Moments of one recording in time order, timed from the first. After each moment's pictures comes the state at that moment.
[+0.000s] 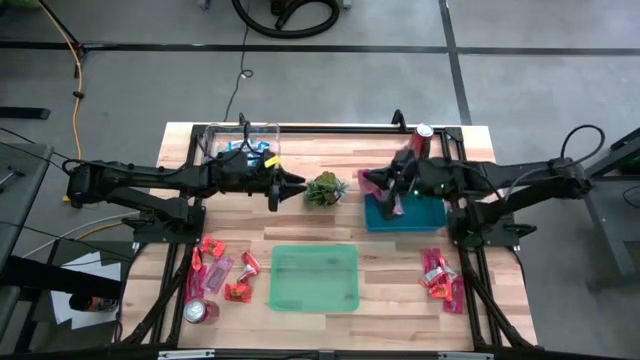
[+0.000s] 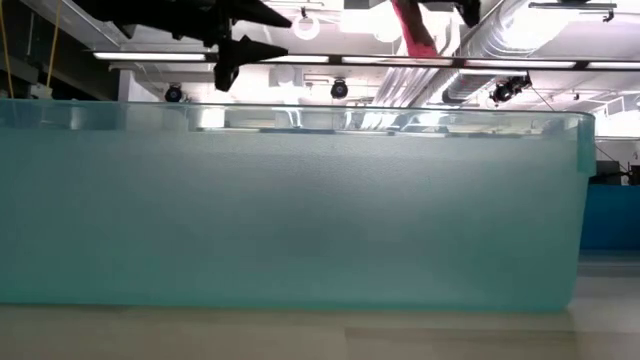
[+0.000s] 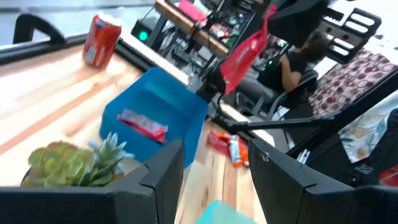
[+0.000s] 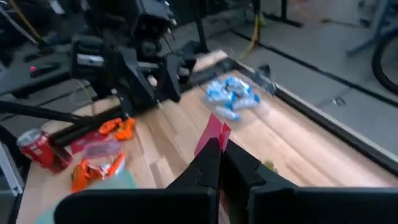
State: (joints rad) left arm 0.14 1.13 0.68 0.27 0.07 -0.57; right arm 0.11 1.08 1.05 -0.32 0.43 0.38
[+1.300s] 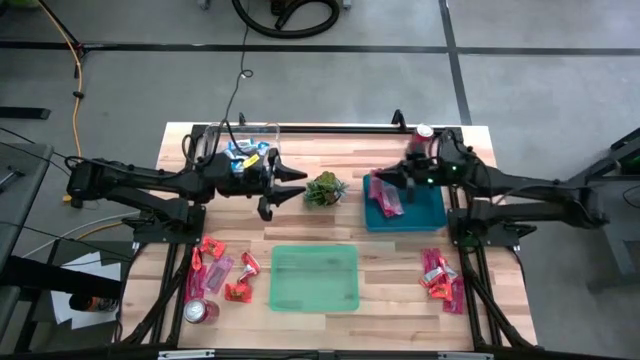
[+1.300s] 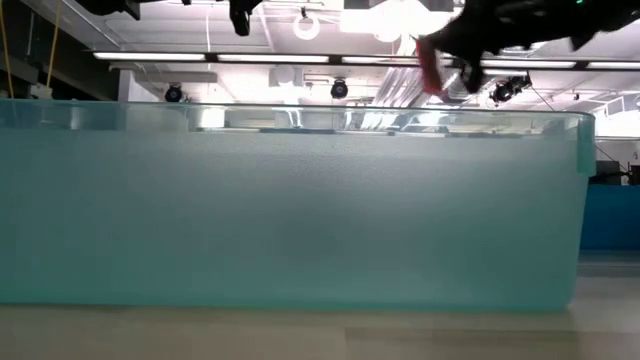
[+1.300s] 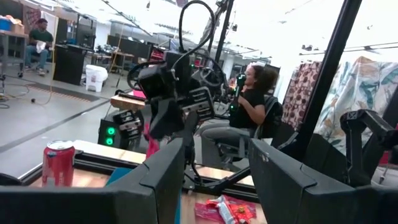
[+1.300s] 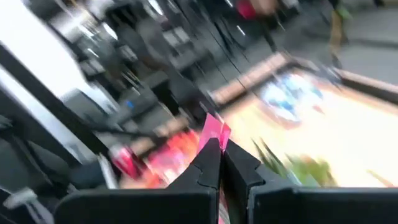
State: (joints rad) left arm 0.05 1.13 0.68 0.62 0.05 -0.23; right arm -0.30 0.82 0.56 0.14 -0.23 0.50
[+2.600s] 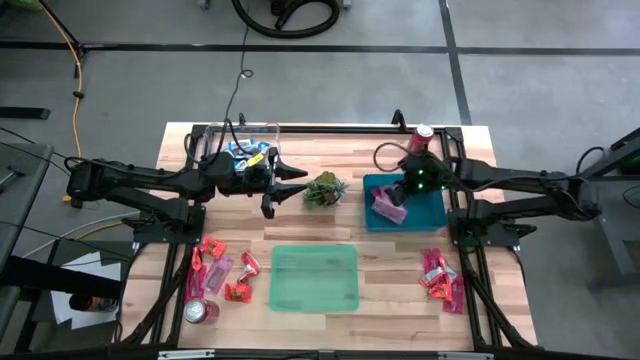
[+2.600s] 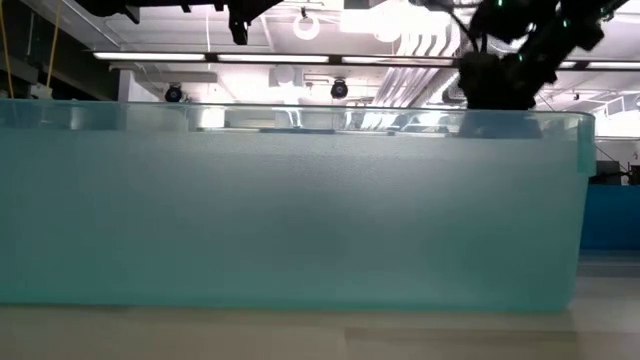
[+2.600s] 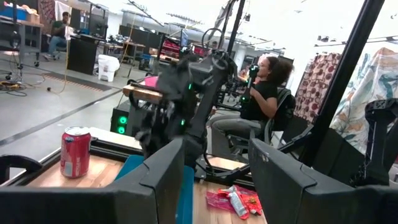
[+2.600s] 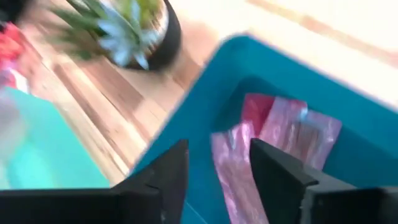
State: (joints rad) left arm 0.07 1.13 0.68 0.56 0.04 -0.23; right arm -0.31 0.98 0.66 -0.53 -0.03 0.66
